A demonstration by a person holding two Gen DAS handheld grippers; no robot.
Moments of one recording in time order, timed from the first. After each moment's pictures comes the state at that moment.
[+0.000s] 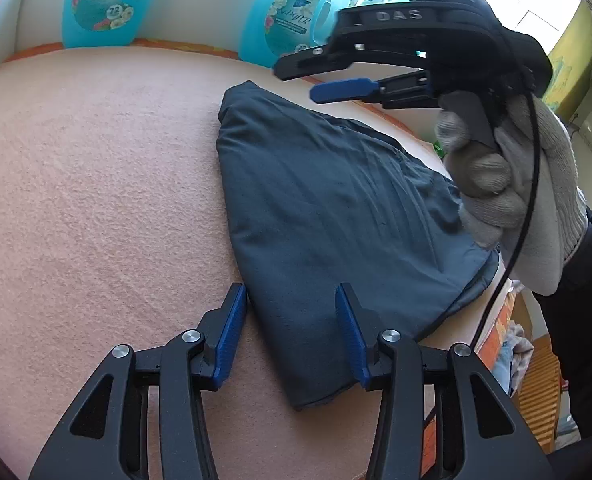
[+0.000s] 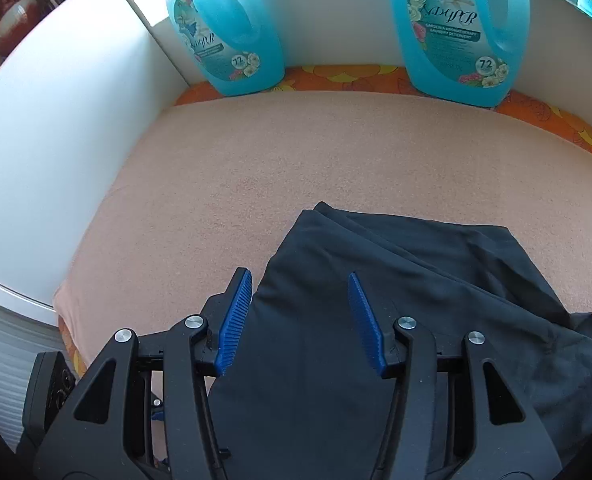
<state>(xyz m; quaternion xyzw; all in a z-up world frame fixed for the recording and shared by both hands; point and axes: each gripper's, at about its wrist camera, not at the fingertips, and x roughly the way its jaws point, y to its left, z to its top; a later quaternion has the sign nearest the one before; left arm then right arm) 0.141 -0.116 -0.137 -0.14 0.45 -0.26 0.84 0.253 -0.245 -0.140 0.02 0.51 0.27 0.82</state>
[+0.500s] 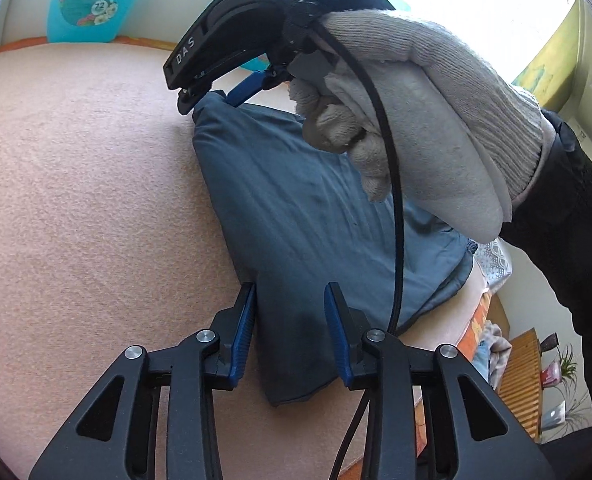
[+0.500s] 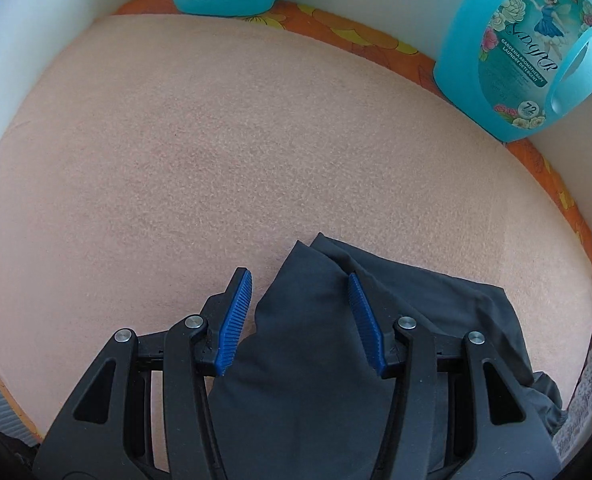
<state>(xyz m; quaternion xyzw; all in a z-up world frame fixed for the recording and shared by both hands) 0.136 -0.117 -0.135 -0.16 0.44 -0.30 0.83 0.295 -0.160 -0.169 -0.18 0.57 0.16 0.79</state>
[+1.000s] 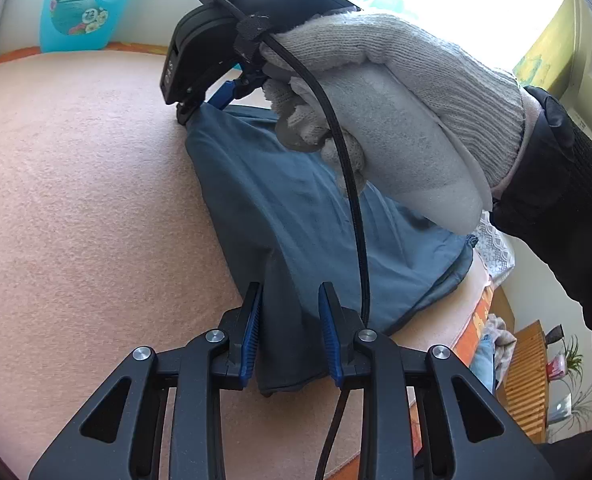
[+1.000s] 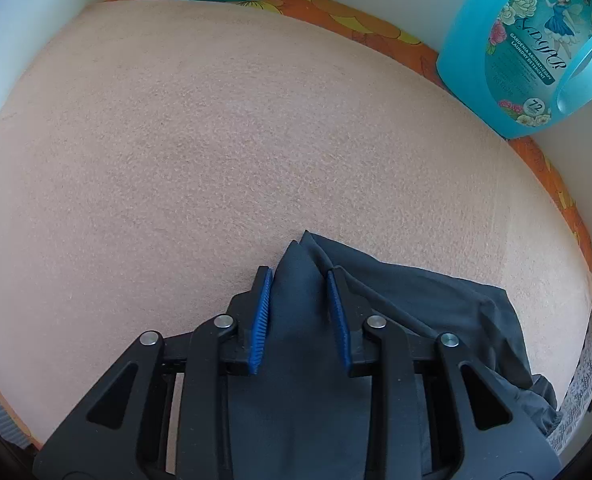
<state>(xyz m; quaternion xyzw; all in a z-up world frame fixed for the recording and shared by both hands) 0.133 -0.129 -0.135 -0.14 0.44 -0.30 0.83 0.307 -0.166 -0.170 -0.17 0.57 0.15 0.79</state>
